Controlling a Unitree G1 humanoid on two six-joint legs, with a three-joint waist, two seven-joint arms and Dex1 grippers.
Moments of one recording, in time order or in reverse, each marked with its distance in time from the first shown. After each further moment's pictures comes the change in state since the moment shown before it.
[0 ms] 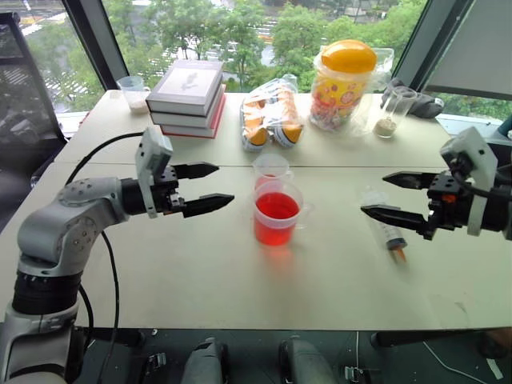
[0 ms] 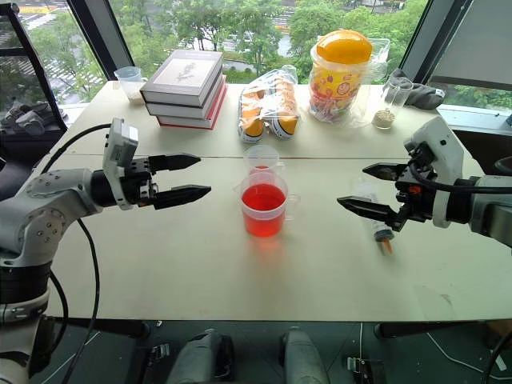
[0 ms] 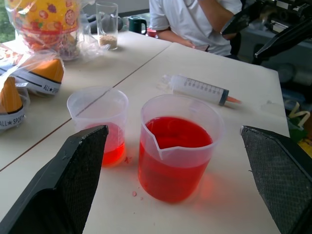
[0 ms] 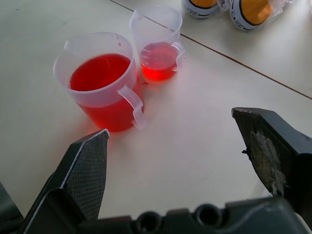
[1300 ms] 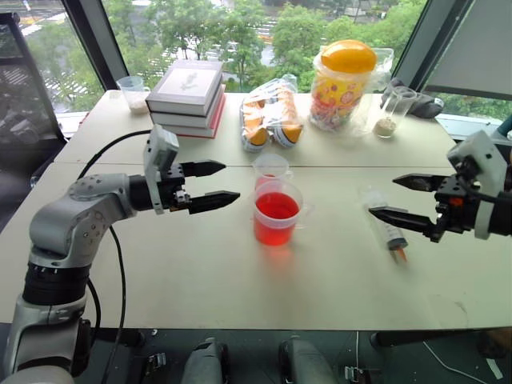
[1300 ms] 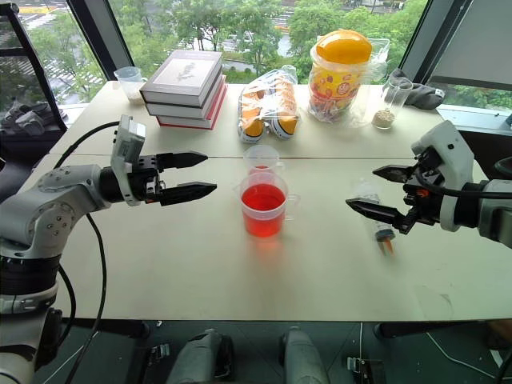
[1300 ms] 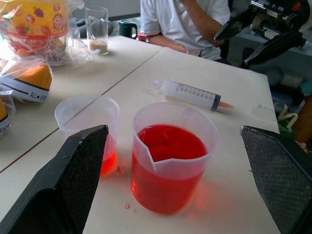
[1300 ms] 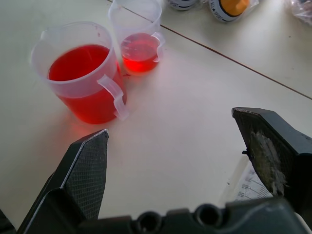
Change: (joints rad) left arm -0.046 -0.019 -0.032 0.031 0.002 -0.015 -0.018; right arm 0.037 -0.028 -0.012 0.030 -0.060 -0.026 -0.032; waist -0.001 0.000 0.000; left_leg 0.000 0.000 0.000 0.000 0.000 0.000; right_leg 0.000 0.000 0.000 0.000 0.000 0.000
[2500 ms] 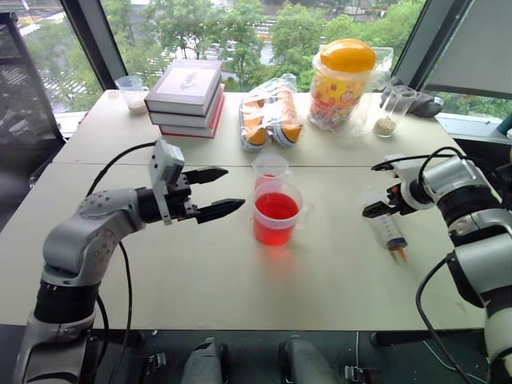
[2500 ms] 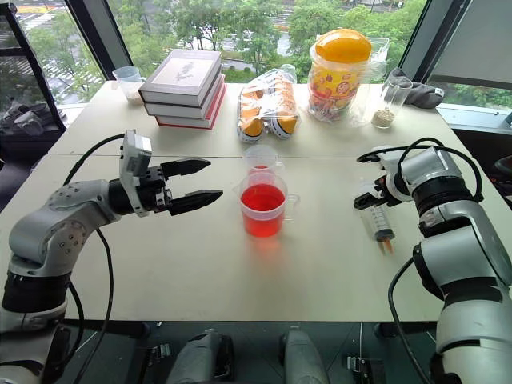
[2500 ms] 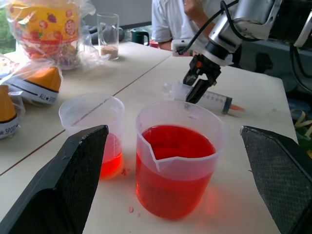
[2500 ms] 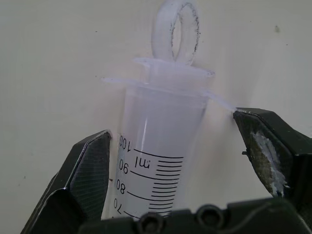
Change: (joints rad) left arm 0.111 -0.055 0.009 -0.078 0.036 -0.073 0.075; right arm -0.875 0.386 0.903 1.462 -0.777 -0.164 0.223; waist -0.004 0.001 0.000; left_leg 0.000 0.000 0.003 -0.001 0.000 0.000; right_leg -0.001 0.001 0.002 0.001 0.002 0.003
